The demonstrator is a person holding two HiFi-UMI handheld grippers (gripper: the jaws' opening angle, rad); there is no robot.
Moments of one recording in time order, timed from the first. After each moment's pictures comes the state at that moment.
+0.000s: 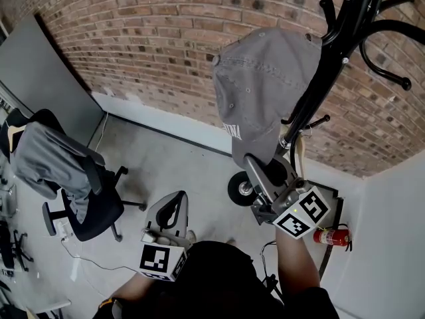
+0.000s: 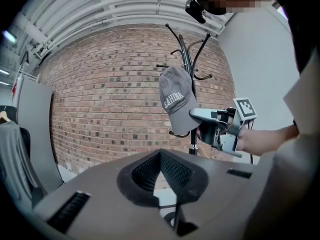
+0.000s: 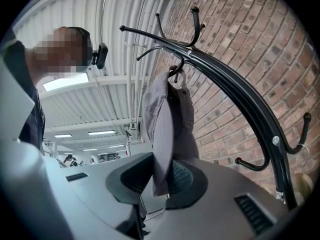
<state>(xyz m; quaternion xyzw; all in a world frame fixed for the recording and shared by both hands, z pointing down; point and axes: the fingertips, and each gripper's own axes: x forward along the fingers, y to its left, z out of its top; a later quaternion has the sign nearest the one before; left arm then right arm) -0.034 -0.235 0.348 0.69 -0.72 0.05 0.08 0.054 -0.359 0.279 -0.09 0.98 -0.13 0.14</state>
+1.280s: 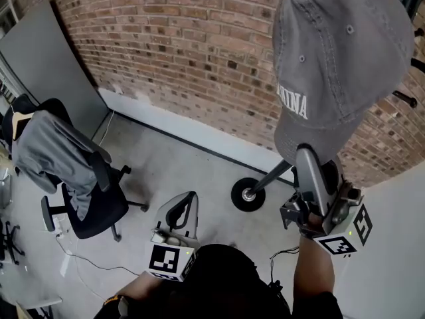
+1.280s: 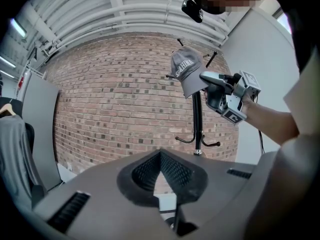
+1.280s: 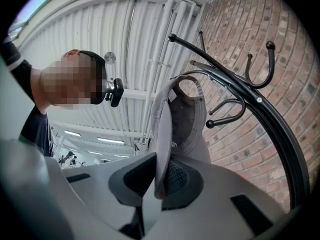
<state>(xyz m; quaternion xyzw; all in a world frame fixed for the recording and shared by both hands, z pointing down) -0.086 -0.198 0.334 0.68 -0.73 0.02 0.08 0.042 -0.294 0.127 -0.06 0.97 -0.03 0.24</state>
